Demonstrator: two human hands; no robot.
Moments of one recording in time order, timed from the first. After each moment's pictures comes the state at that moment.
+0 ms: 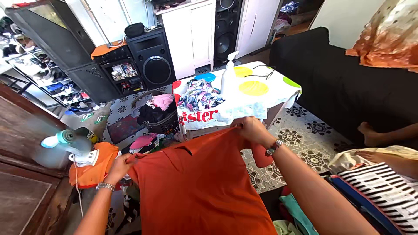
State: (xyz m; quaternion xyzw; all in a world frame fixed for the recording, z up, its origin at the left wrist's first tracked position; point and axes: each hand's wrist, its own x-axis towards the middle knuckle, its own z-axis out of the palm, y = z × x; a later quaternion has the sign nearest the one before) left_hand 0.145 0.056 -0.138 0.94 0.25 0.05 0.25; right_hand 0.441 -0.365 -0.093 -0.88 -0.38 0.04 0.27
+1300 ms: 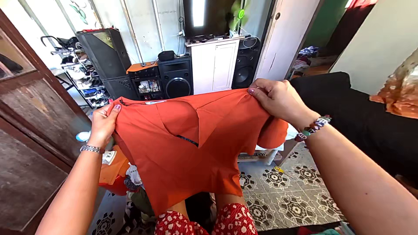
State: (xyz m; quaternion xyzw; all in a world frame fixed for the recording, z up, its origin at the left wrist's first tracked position) left_hand 0.143 0.076 0.042 0.79 0.21 0.44 0.36; right_hand 0.430 -0.327 0.090 -0.79 -0.50 -0.24 0.26
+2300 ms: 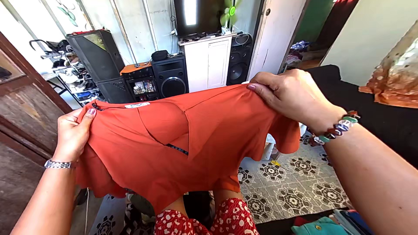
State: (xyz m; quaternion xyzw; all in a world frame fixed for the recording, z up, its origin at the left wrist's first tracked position) left_hand 0.099 0.075 0.057 0.81 0.15 0.48 0.29; right_hand 0.394 -0.357 0.108 -0.71 -0.56 -0.38 0.18
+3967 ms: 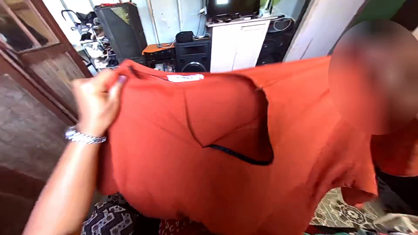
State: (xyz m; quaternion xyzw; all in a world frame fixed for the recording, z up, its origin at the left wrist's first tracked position) left_hand 0.075 0.024 0.090 0.85 0.09 0.52 -0.06; right_hand 0.460 -0.413 0.117 -0.73 -0.55 -0.37 0.18
